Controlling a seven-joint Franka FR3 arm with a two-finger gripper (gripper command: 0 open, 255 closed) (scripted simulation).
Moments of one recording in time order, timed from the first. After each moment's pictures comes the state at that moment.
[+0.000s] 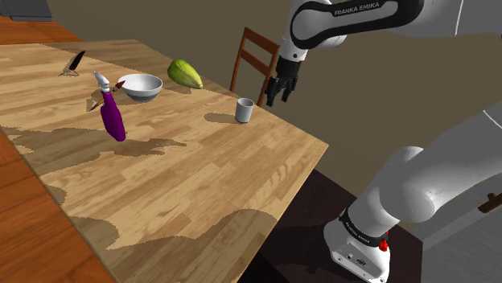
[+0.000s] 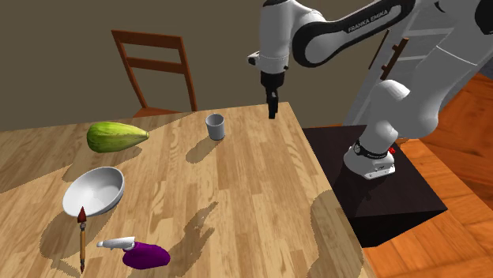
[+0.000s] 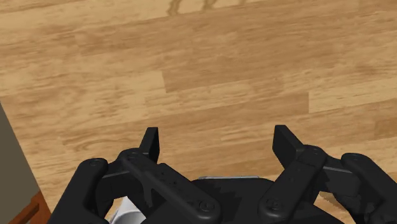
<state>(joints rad) 0.00 -0.28 -0.13 -2.28 -0.02 1.96 -0.05</state>
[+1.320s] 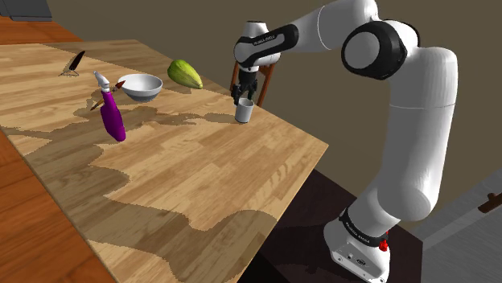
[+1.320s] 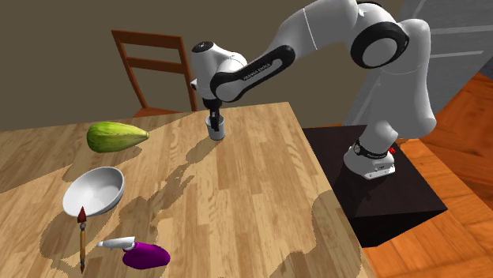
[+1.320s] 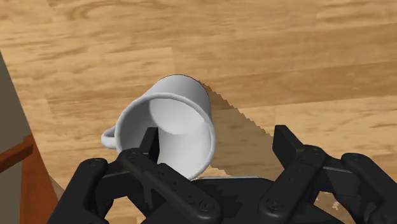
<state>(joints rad) -0.05 0.49 -0.16 -1.63 0.01 2.12 -0.19</state>
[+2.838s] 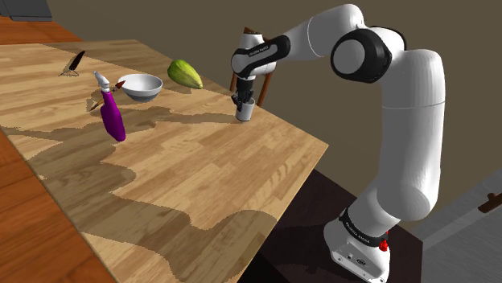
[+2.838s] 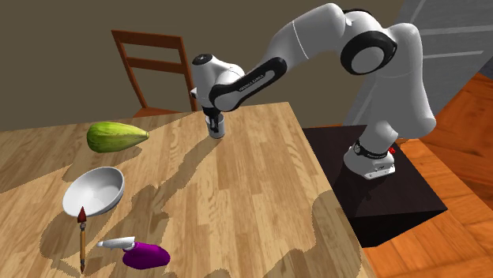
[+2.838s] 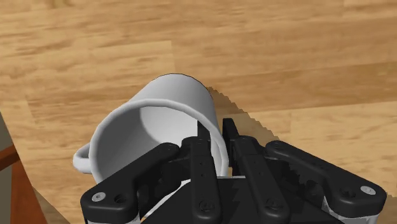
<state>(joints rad) -0.06 0.57 -0.16 -1.62 0.02 2.18 -0.20</state>
